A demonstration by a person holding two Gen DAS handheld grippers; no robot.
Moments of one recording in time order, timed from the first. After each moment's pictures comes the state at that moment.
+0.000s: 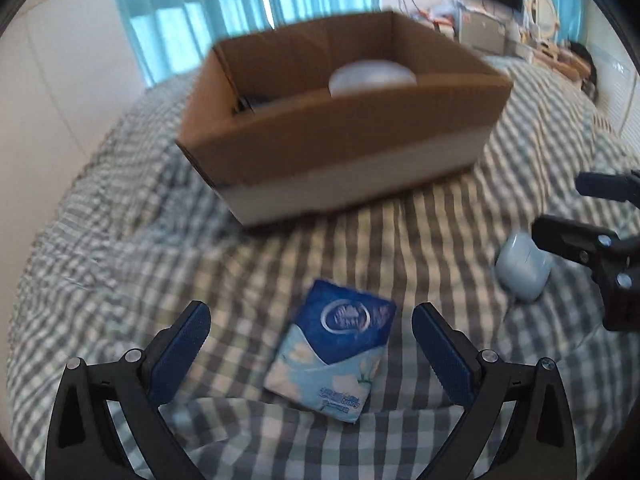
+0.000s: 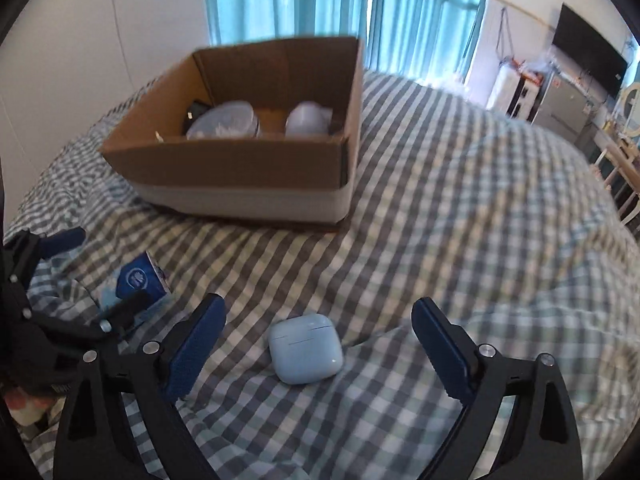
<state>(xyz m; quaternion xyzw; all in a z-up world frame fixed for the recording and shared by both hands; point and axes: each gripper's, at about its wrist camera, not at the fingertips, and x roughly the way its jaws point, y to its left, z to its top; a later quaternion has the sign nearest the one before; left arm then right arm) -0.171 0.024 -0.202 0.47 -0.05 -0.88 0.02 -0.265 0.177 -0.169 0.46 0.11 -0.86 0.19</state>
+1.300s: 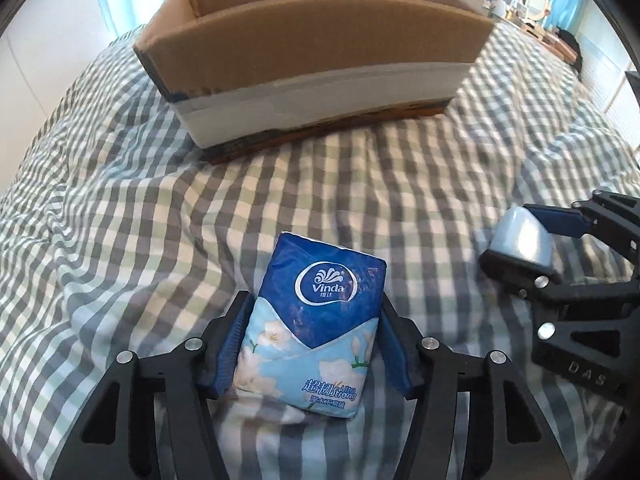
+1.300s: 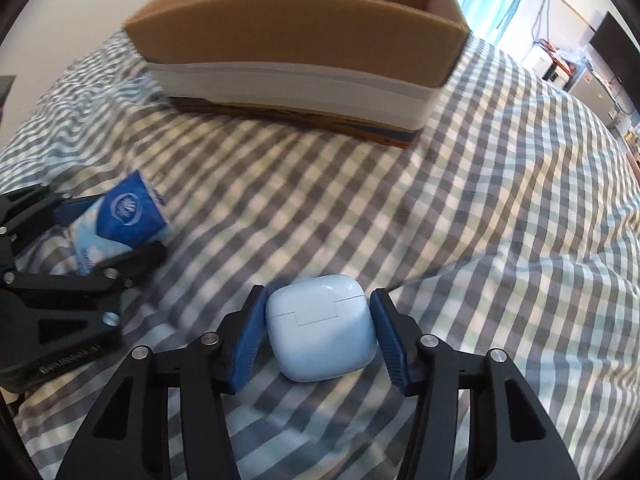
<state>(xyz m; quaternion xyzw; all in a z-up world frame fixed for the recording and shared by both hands) -0.129 0.052 -0.216 0.53 -0.02 -0.85 -0.03 -0.201 0.144 -0.197 0.53 0.18 -0.80 0.20</state>
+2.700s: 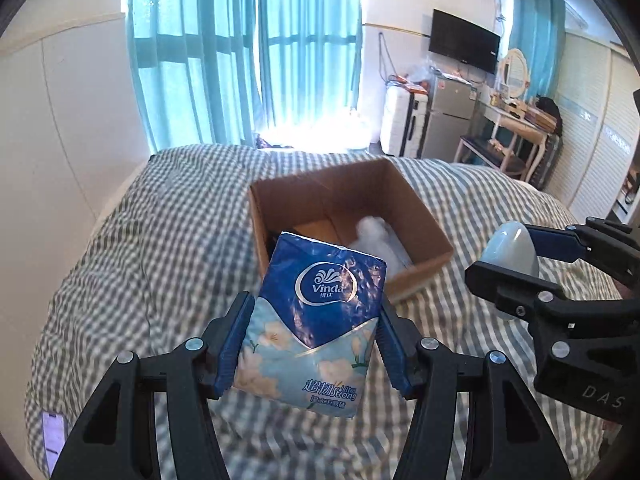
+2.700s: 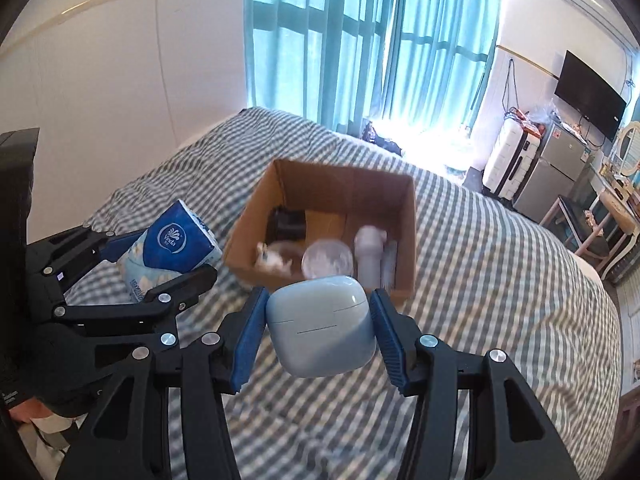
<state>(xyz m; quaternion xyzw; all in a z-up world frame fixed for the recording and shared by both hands) -0.172 -0.024 -0.045 0.38 -0.01 -0.93 -0.03 -0.218 0.108 0.000 0.38 0.12 -0.89 0.21</state>
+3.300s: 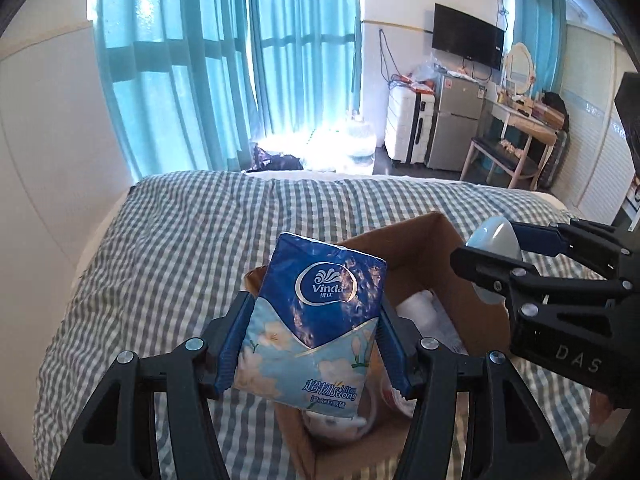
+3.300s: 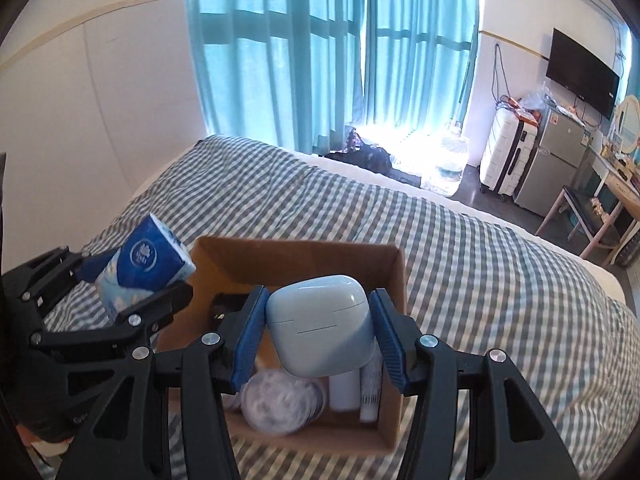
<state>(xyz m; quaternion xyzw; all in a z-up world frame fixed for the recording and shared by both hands) -0.314 -0.033 -0.061 0.38 -0.03 -0.93 -0.04 -0.382 0.100 -0.031 0.38 0.07 -0.90 0.18</state>
